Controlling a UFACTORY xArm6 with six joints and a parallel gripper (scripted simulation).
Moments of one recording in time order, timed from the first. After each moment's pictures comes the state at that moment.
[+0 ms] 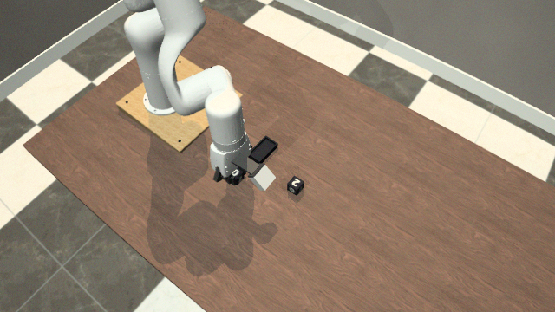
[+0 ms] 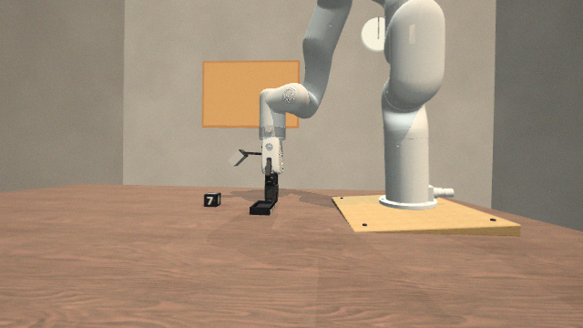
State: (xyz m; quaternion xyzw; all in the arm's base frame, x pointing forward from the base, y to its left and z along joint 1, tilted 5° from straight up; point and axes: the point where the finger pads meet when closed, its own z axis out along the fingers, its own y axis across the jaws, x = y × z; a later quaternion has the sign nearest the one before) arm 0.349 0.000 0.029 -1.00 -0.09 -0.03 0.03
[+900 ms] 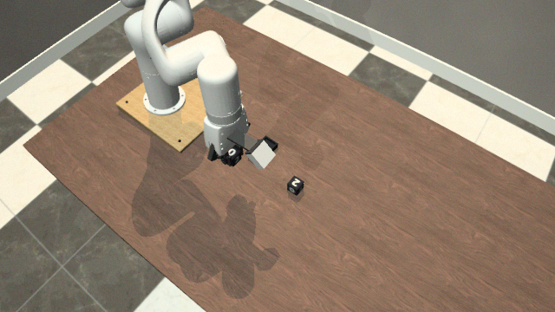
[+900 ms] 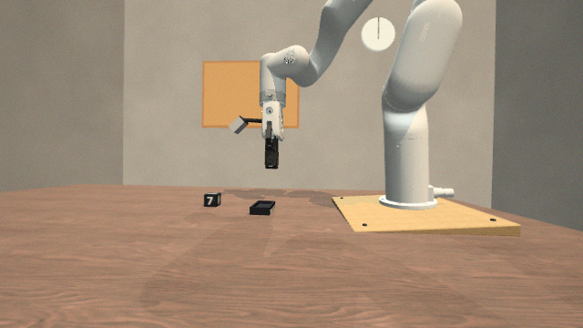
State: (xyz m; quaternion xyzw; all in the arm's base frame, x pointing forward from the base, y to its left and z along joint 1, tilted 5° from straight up) arm 0.345 -0.006 0.125 -1.00 -0.09 -0.03 0.03
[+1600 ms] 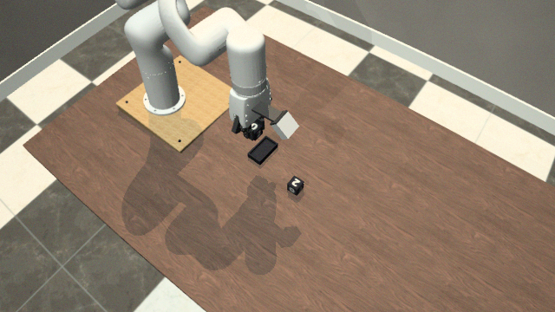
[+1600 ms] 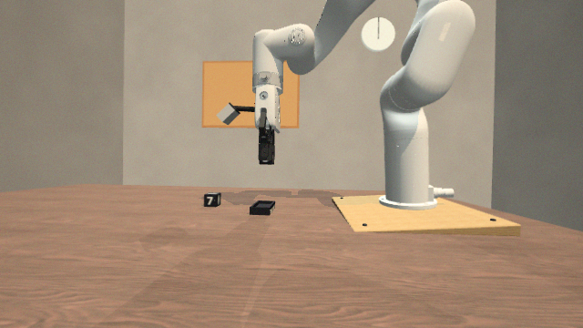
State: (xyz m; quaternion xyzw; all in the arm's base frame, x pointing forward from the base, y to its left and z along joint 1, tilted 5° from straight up) arm 0.327 0.076 0.142 -0.99 -0.09 -0.03 0.03
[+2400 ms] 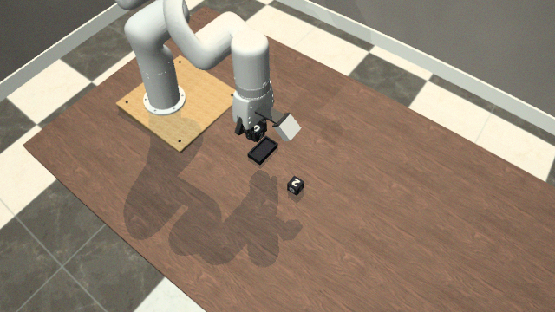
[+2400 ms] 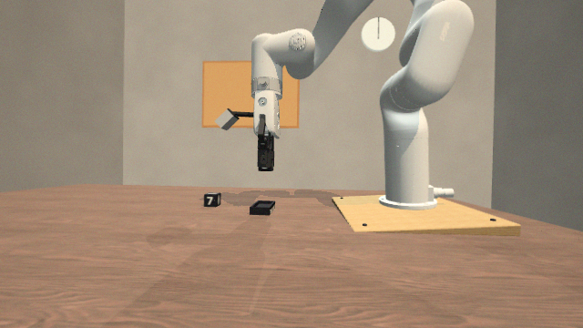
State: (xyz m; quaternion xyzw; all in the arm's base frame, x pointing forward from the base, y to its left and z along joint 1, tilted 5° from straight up) arm 0.327 0.085 0.126 -1.00 -0.09 -0.03 0.03
